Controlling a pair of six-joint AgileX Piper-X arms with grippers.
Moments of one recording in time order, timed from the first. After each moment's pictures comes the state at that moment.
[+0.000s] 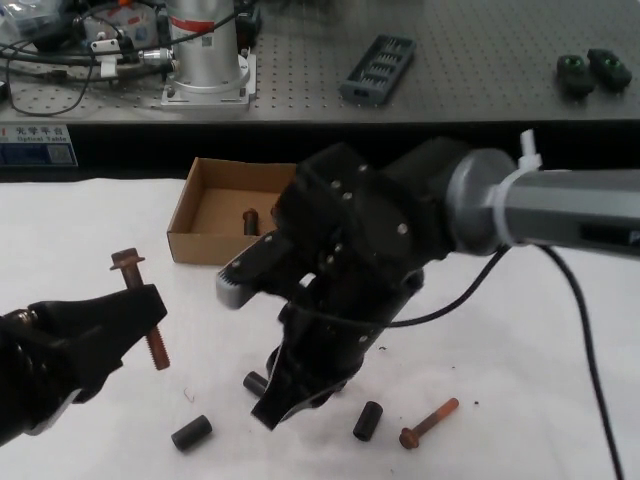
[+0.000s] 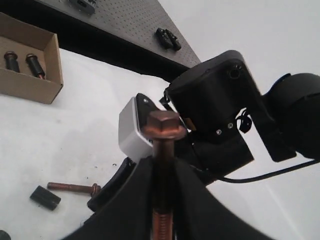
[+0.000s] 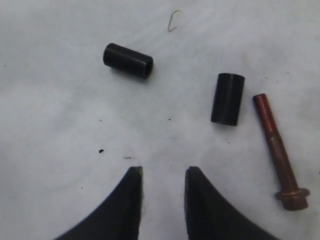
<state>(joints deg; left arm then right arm) -27.5 32.2 -20.1 6.3 12.3 -38.4 51.9 108.5 -76.1 45.8 -15.8 -9.0</state>
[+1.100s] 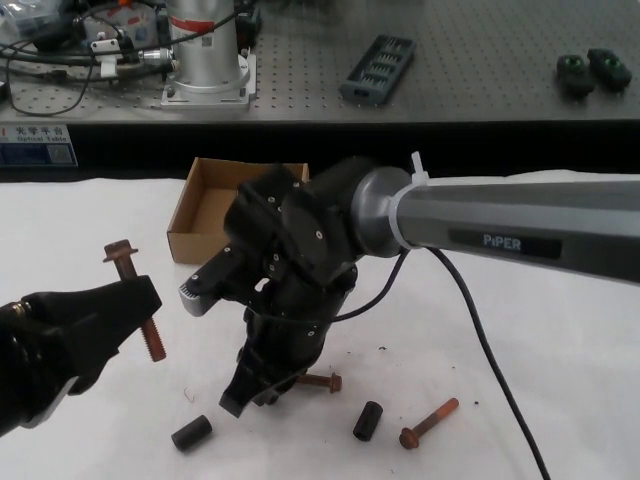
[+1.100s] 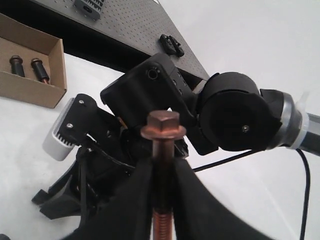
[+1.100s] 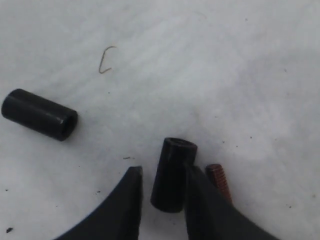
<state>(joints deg) -27.5 32.0 -20.7 6.7 11.3 -39.1 52.0 121.5 -89.3 48.1 -9.0 -10.7</state>
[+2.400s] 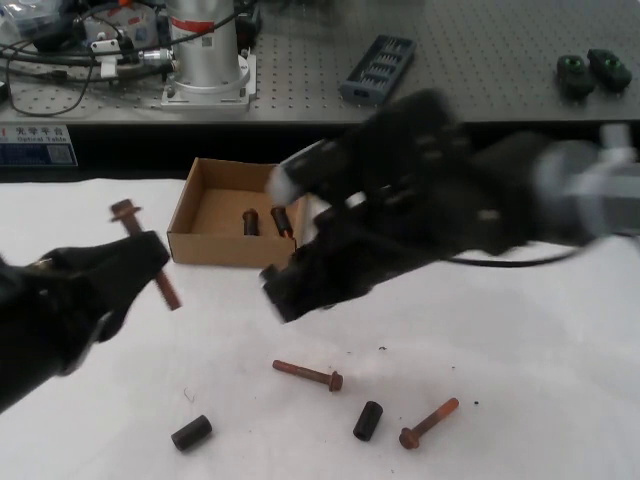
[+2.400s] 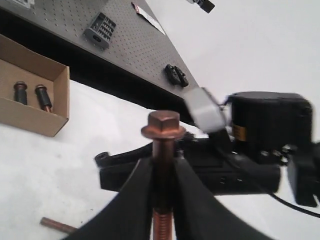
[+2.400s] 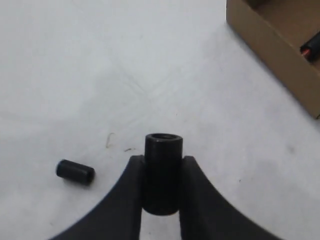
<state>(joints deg) -27.5 41.6 -20.7 -6.5 7.1 -42.6 42.8 97.6 -64.0 15.7 -20.5 -4.7</state>
